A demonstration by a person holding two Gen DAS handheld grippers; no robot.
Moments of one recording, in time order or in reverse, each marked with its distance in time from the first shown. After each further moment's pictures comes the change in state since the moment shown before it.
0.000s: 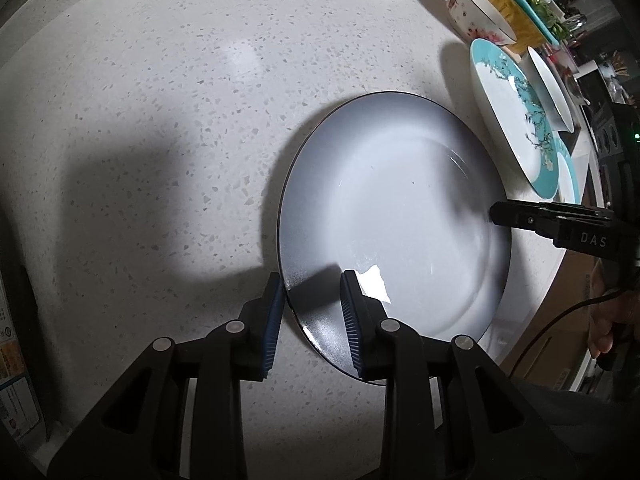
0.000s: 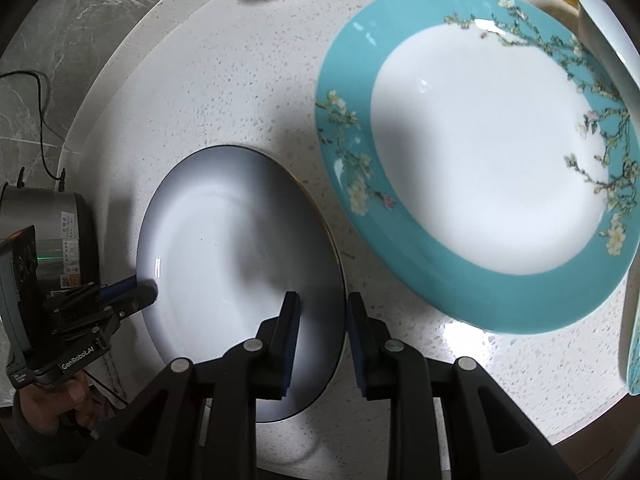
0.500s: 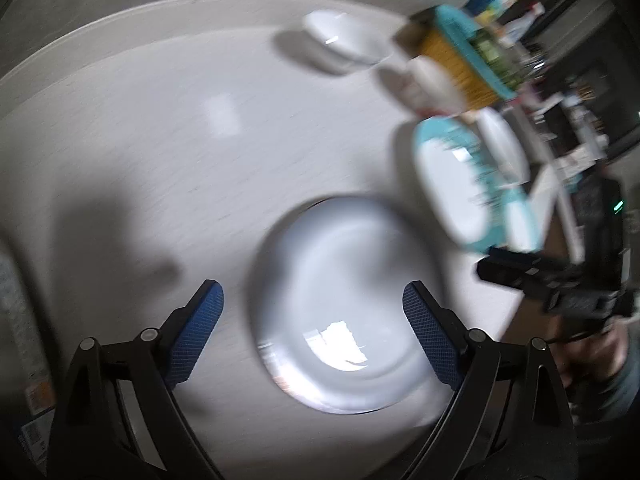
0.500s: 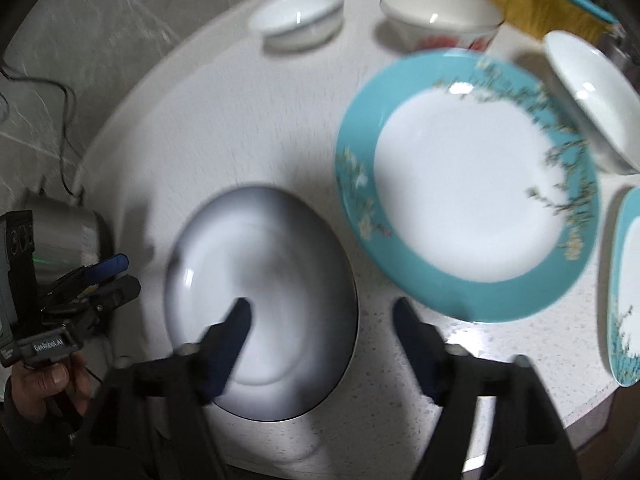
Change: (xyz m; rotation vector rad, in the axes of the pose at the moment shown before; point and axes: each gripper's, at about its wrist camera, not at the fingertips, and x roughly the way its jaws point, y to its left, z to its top) left arm -0.068 -0.020 0.027 0.025 -0.217 -0.142; right arm -0.057 0.011 -0.023 0.018 -0.213 0.033
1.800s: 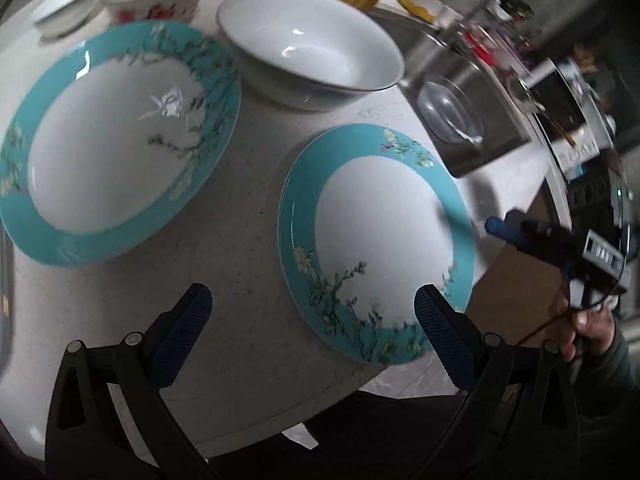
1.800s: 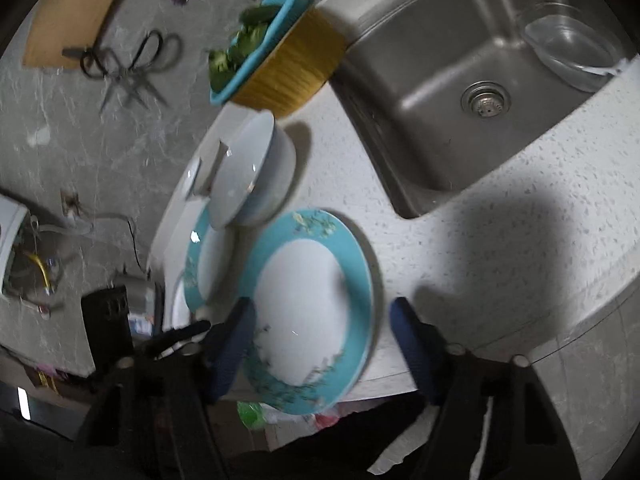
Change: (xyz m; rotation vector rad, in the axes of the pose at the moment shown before) left arm 0.235 -0.380 -0.012 -0.044 0.036 0.053; right arm -0.109 -0.420 -0.036 0.111 -0.147 0.388
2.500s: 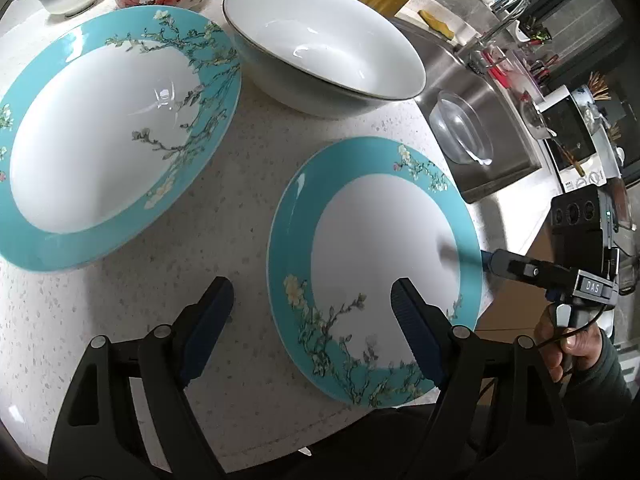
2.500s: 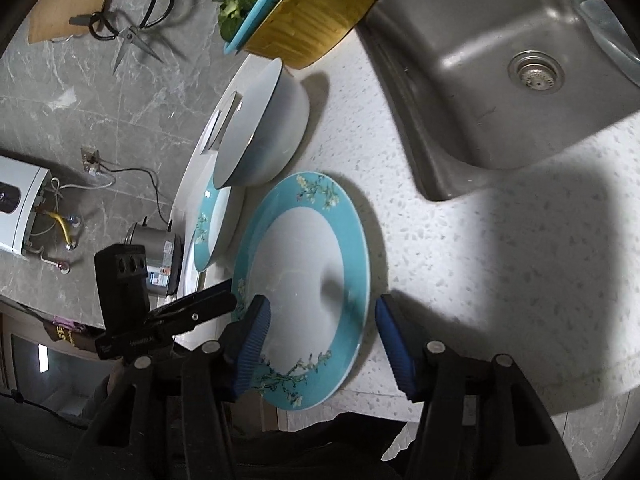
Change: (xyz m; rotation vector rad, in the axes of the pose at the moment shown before) left arm 0.025 0.000 0.013 -0.071 -0.033 -0.005; right arm 0.039 -0.024 0.013 -0.055 0.165 0.133
